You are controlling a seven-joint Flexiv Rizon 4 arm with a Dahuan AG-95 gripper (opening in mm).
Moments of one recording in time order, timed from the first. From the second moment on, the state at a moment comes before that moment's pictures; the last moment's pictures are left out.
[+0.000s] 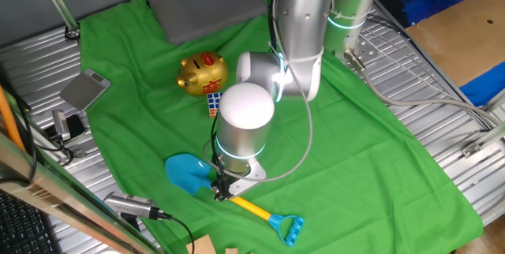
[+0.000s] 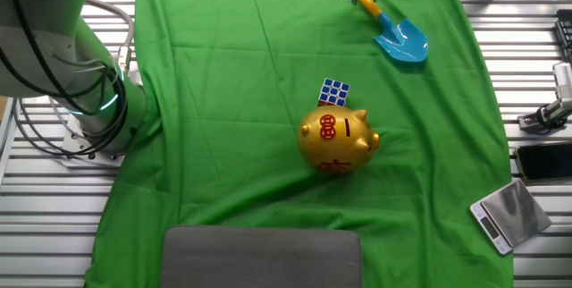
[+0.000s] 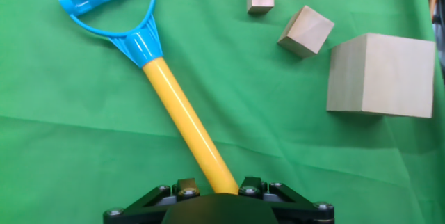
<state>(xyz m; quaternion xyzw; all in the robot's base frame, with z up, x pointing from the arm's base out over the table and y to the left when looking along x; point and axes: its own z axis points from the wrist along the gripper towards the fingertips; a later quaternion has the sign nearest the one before) 0.544 0.305 0.021 -0.74 0.67 -0.03 0.06</state>
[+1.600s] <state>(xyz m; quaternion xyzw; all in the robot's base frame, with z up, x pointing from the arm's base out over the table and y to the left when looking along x) 0.525 0.310 0.019 -0.72 0.70 -0.04 0.04</state>
